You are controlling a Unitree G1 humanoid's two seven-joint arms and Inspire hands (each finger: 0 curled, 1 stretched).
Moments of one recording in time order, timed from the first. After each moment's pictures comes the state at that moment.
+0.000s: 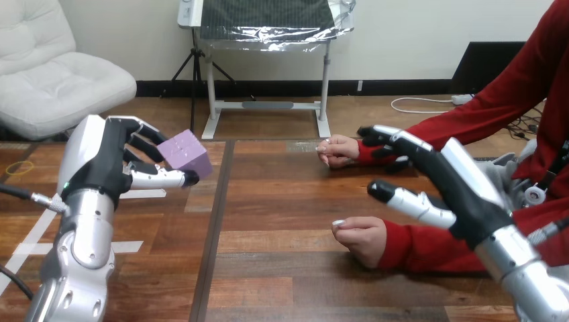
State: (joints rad) left arm -0.26 0.42 -0.07 0.08 0.37 0.32 0.06; right arm -0.14 -0.41 -0.04 0.29 -0.28 -0.54 0.20
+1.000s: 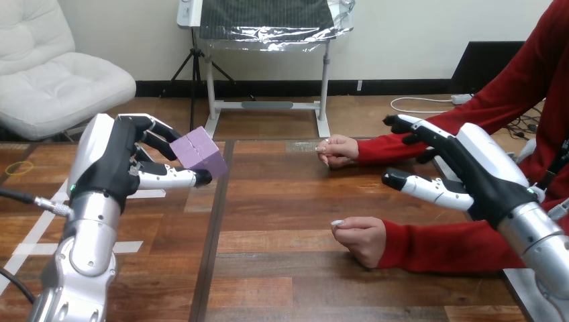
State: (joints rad) left arm -0.22 0.40 -0.05 0.03 0.32 0.27 0.02; right arm -0.26 -0.53 -0.03 0.44 -0.40 -0.52 0.16
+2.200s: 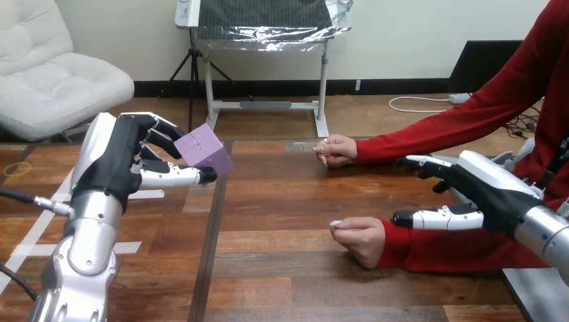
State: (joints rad) left arm -0.22 0.38 -0.02 -0.03 0.31 0.29 -0.02; right arm -0.37 -0.65 0.06 0.68 -0.41 -0.52 0.33
